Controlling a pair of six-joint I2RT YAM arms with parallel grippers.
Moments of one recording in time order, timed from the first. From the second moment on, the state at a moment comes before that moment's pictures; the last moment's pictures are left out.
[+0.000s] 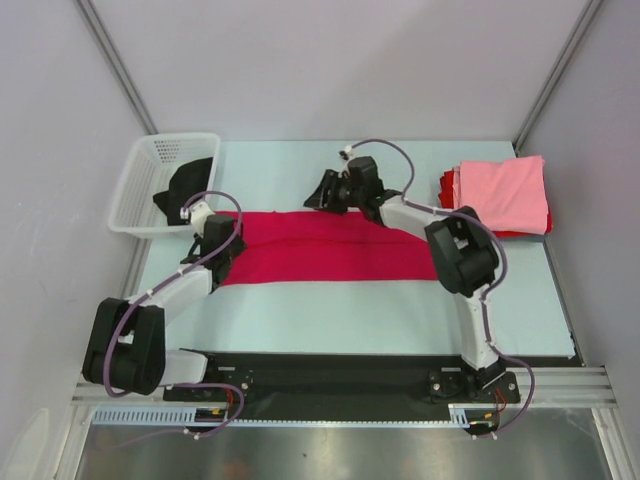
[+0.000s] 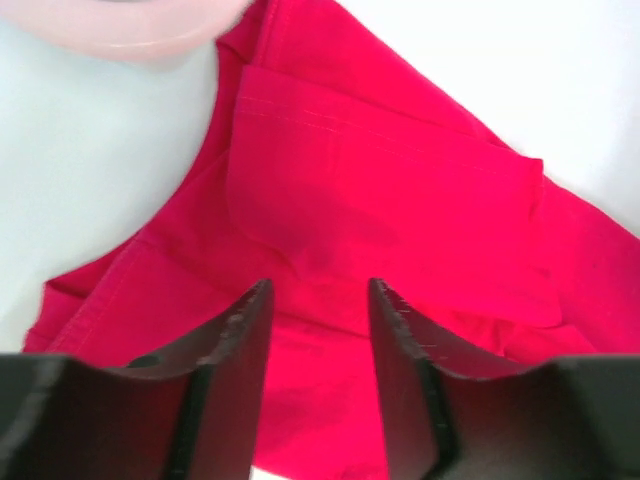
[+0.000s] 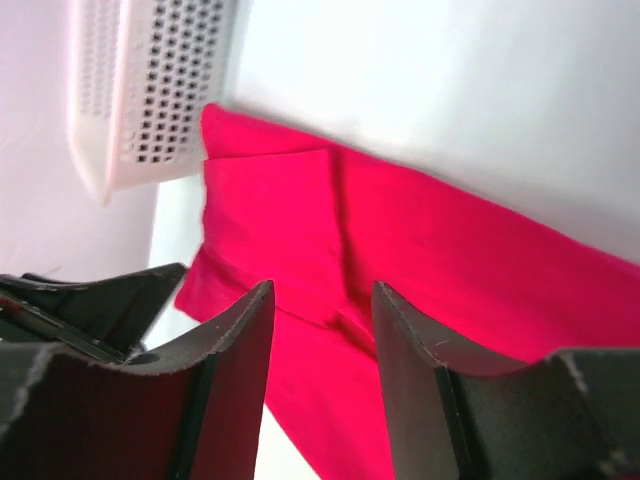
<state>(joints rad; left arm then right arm) -0.21 1.31 0.60 0.04 -0.41 -0.67 0.52 2.10 1.49 0.13 -0.38 0.73</state>
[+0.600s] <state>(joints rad) -0.21 1.45 0.62 0.01 -0.35 -0.71 0.62 2.51 1.93 0.12 -0.54 0.84</state>
